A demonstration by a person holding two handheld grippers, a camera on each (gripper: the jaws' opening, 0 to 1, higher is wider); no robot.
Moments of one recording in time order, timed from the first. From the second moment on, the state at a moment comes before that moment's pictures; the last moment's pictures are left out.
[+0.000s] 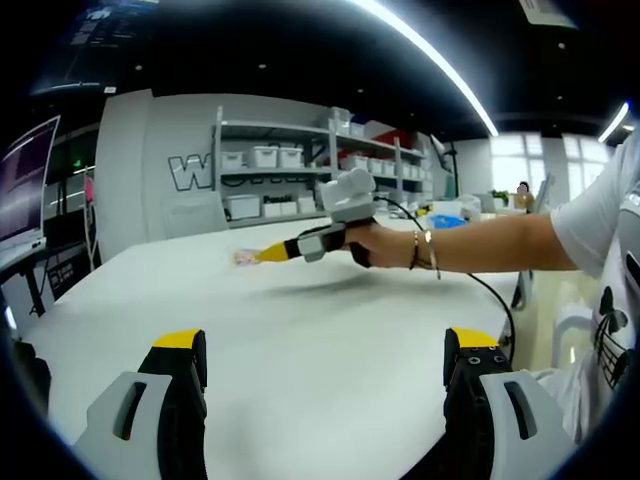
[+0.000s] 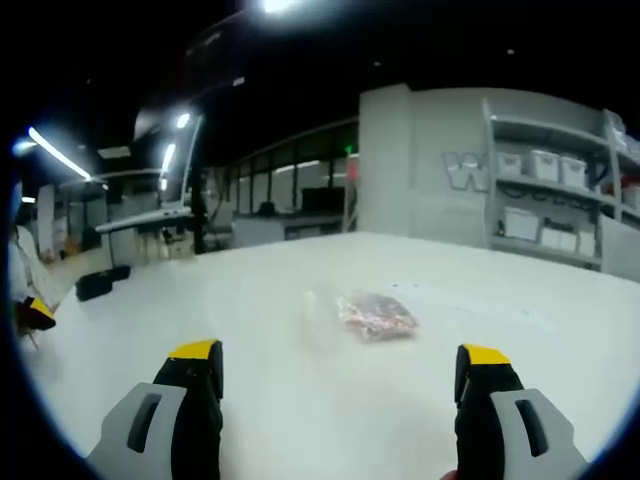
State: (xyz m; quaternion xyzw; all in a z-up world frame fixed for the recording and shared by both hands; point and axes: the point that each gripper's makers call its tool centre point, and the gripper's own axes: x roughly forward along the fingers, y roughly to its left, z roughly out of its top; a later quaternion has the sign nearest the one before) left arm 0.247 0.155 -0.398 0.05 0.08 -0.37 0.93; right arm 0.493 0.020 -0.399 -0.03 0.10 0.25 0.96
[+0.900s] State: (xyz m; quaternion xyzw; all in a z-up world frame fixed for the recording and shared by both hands) left arm 0.246 0.153 -0.401 0.05 0.08 -0.37 0.92; right arm 0.468 -0.001 -0.402 -0.01 0.10 0.25 0.96
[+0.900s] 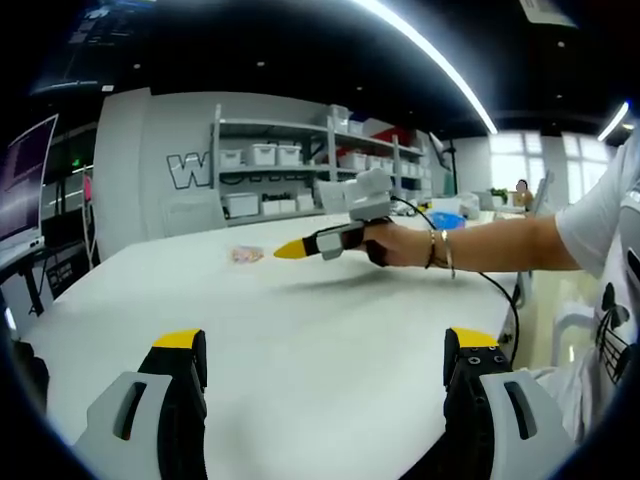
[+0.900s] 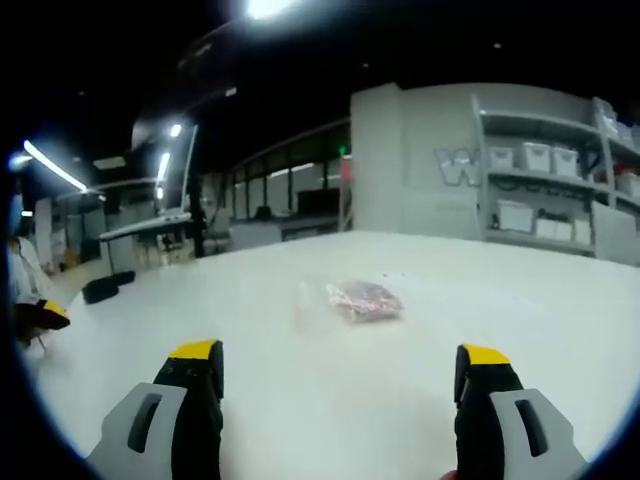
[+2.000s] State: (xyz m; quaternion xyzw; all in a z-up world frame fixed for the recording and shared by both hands) left arm 0.245 0.153 -0.401 0.05 0.08 -0.37 0.92; right arm 0.422 -0.014 -0.393 0.00 0.08 0.25 0.97
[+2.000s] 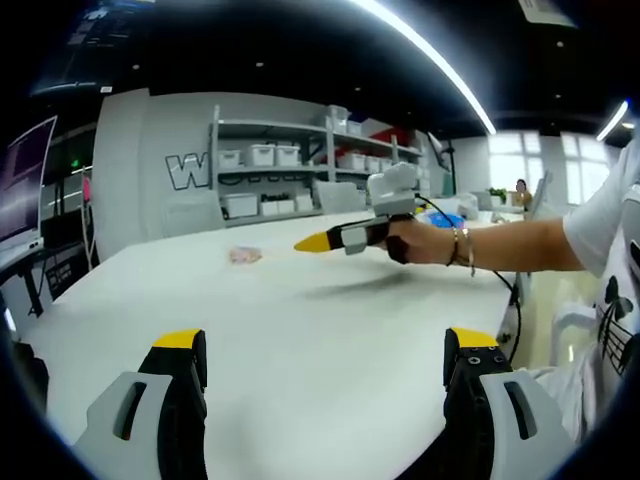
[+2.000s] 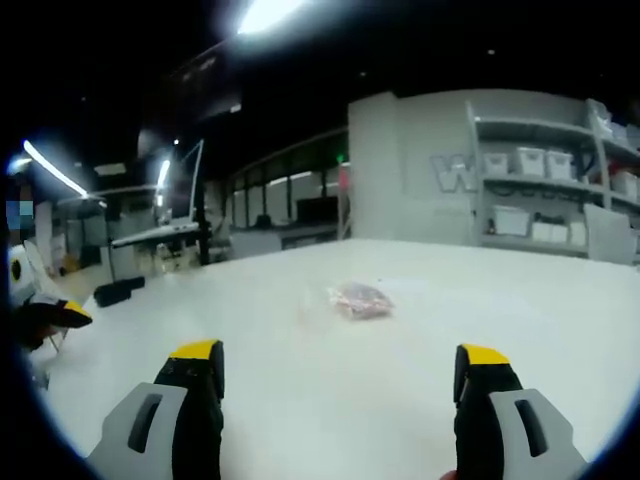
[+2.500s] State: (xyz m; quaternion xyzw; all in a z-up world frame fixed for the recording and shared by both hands) left arm 0.244 0.153 -0.403 0.05 0.08 -0.37 0.92; right arm 0.408 -0.023 -0.394 0.01 0.08 0.24 0.97
